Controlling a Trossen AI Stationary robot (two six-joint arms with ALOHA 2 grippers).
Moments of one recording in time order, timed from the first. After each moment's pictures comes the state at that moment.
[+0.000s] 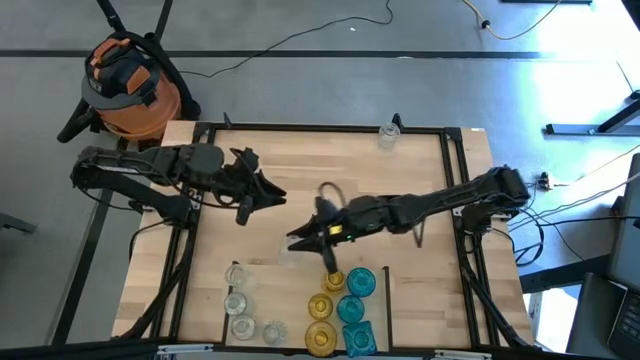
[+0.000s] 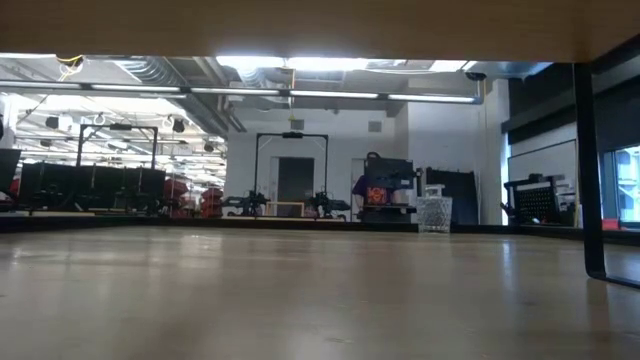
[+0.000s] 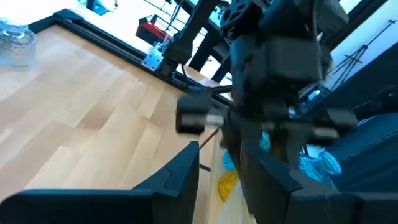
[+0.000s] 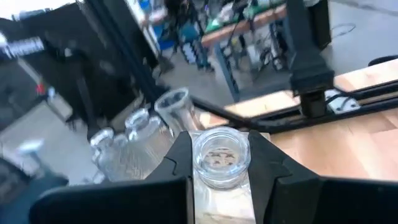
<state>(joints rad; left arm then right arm) -0.12 1.07 1.23 -0.49 -0.05 -0.59 0.25 1.70 1.39 0.18 -0.01 0.42</state>
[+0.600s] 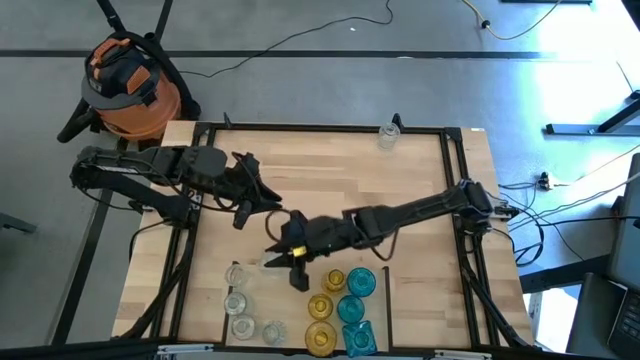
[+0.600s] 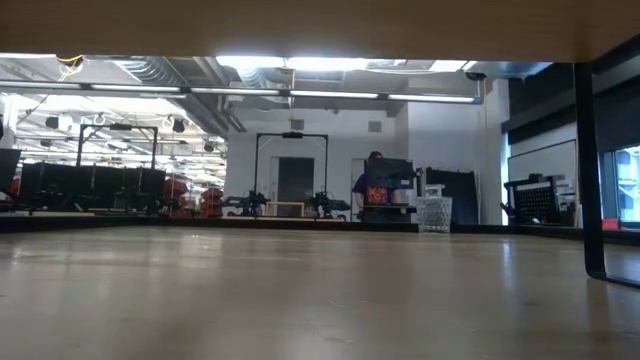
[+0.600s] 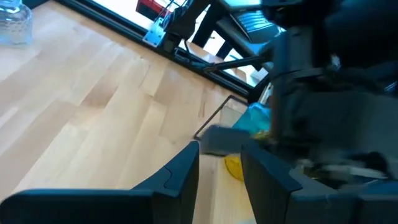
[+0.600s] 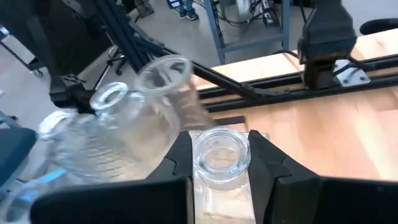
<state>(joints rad) -0.12 1.07 1.23 -0.58 -0.01 -0.57 0.30 2.02 1.92 -0.27 0.02 0.36</state>
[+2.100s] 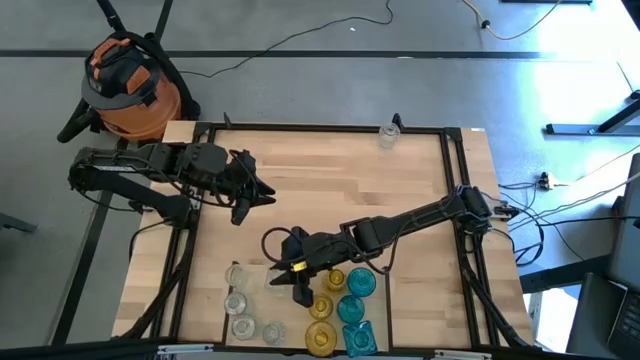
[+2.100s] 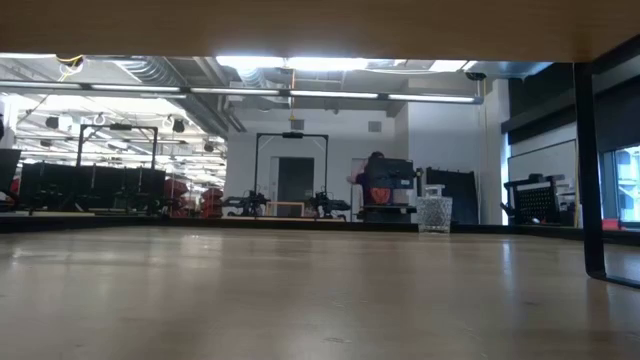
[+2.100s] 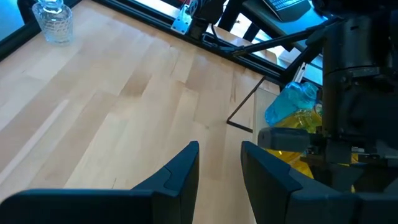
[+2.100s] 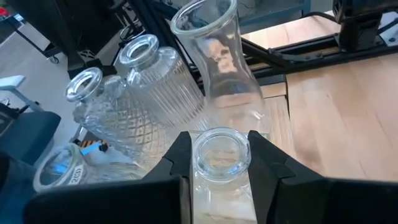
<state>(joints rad) -0.07 1.05 1.23 -0.71 -0.04 -0.46 0.34 2.05 1.92 -0.32 -0.01 0.44</state>
